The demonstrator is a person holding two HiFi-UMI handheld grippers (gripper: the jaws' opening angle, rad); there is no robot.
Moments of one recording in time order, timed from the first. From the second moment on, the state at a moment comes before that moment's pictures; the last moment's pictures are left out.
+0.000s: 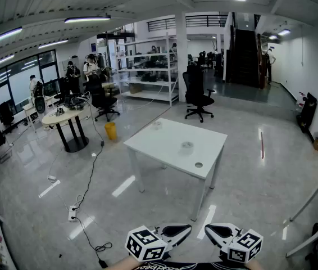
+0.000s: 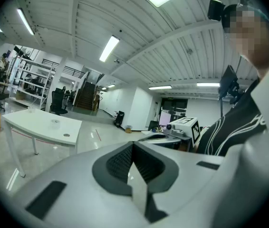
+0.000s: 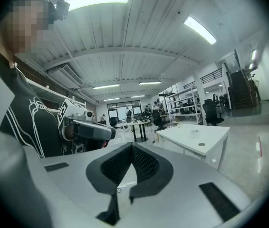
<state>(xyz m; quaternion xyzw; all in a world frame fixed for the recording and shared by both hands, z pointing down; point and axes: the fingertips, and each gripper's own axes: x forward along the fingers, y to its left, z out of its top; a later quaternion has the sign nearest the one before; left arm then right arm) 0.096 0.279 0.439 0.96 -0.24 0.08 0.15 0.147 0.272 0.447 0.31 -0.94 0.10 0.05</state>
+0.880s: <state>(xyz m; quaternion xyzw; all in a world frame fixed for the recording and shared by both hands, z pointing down) 0.092 0.270 0.452 0.95 -0.24 0.09 0.16 0.137 0.263 0.461 0.29 -0.95 0.12 0.06</state>
